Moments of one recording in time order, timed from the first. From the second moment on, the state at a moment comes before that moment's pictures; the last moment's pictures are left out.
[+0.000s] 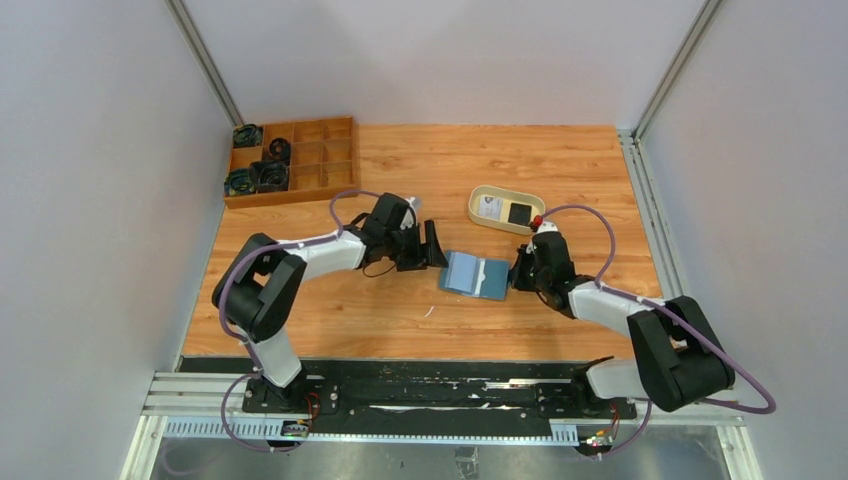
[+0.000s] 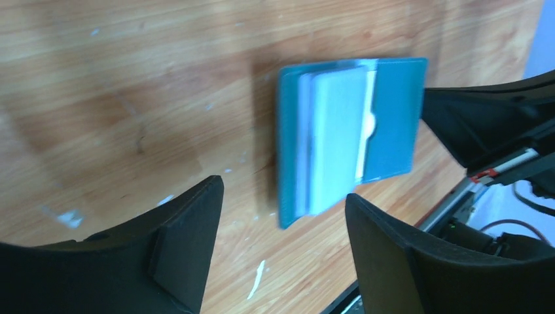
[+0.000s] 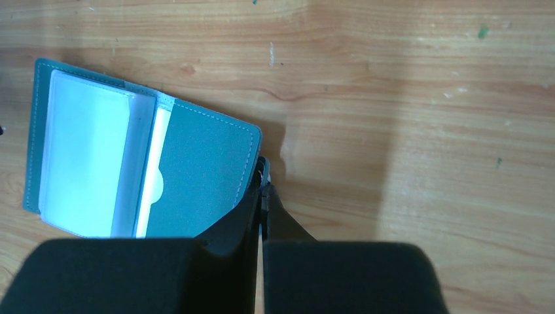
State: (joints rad) left arm -0.58 1.71 0.92 -0.05 0.35 -0.67; right arm 0.36 1.30 0.42 0.16 -0.02 0.40
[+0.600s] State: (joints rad) left arm -0.60 1.84 0.97 0.00 0.38 -0.74; right arm 0.36 1.34 0.43 0.20 -0.07 0.39
